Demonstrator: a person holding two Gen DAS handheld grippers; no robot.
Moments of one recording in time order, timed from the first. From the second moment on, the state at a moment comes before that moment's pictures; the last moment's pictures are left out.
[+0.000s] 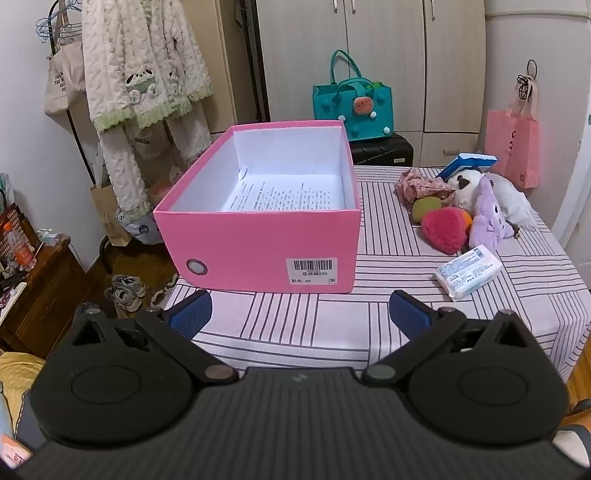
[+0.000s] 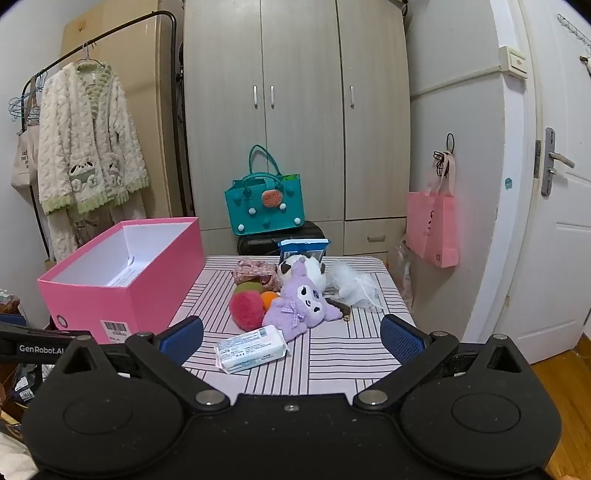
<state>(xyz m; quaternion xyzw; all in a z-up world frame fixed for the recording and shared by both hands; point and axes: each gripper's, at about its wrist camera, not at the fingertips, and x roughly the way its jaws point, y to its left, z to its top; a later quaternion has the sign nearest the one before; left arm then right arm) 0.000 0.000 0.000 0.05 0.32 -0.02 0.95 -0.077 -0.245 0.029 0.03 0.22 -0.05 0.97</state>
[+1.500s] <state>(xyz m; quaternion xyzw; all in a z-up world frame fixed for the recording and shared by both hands) -0.009 0.004 0.002 0.05 0.27 -0.03 0.96 -0.087 -0.248 0.029 0.02 0.19 -0.04 0.98</state>
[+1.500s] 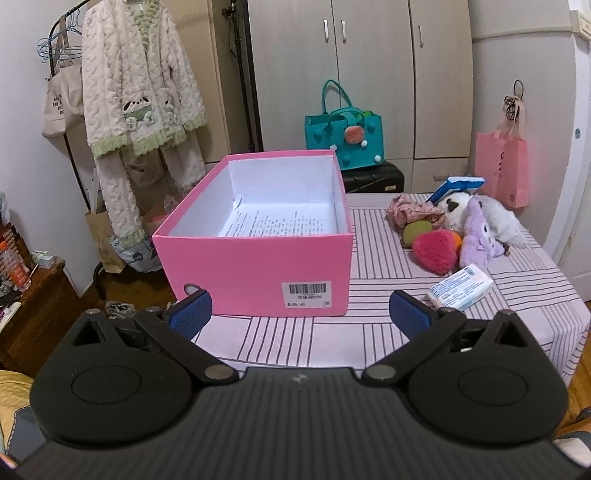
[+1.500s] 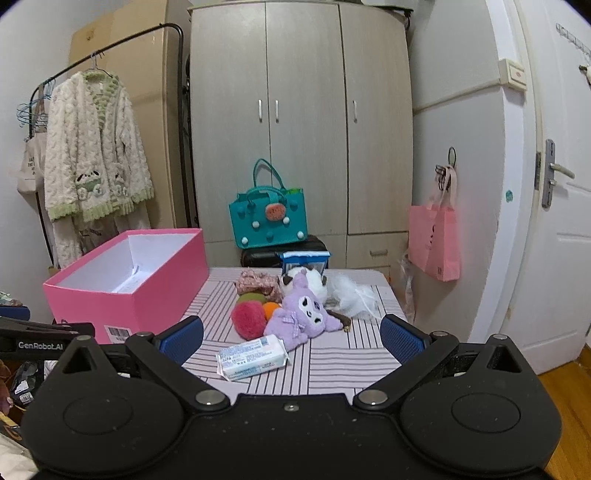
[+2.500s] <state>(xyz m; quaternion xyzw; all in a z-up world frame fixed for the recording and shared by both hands) 0.000 0.008 -0.005 0.04 0.28 -0.03 0.96 -0.074 -0.251 0.026 0.02 0.20 -0.01 0.98</state>
